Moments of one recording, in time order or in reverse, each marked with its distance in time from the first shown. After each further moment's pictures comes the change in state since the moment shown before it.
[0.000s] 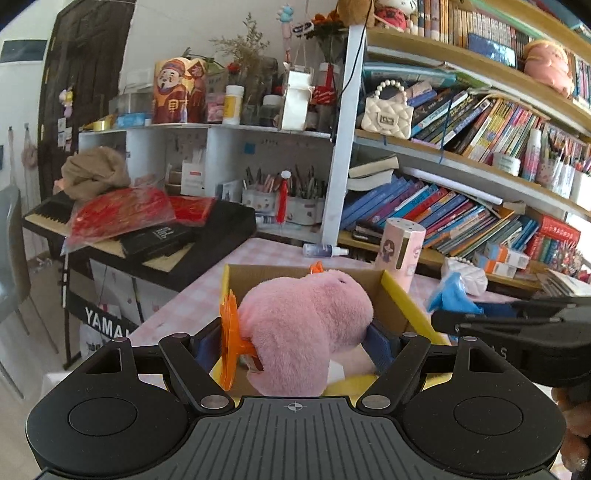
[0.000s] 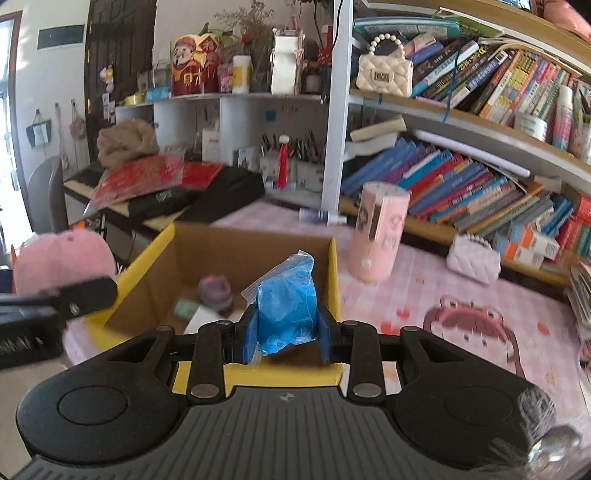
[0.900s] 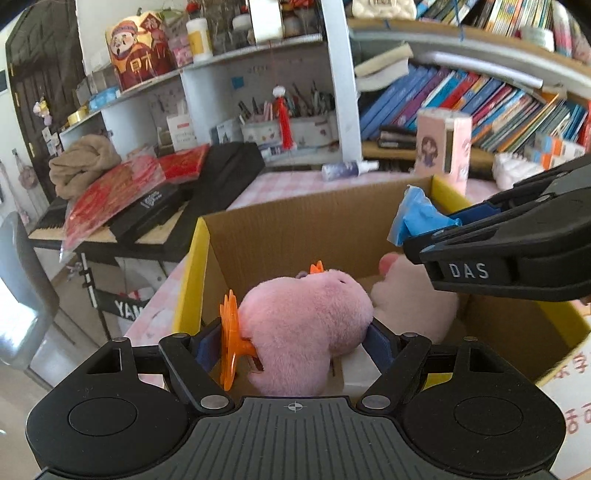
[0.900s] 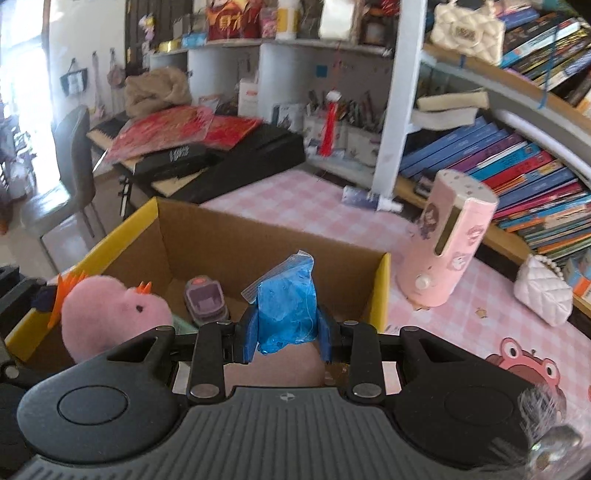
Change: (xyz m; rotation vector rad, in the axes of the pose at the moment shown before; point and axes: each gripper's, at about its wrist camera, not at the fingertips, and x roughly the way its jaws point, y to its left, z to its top) left arm 0.116 -0.026 -0.014 0.216 0.249 0.157; right arm 0.136 -0.004 0.026 -0.134 0.172 0.155
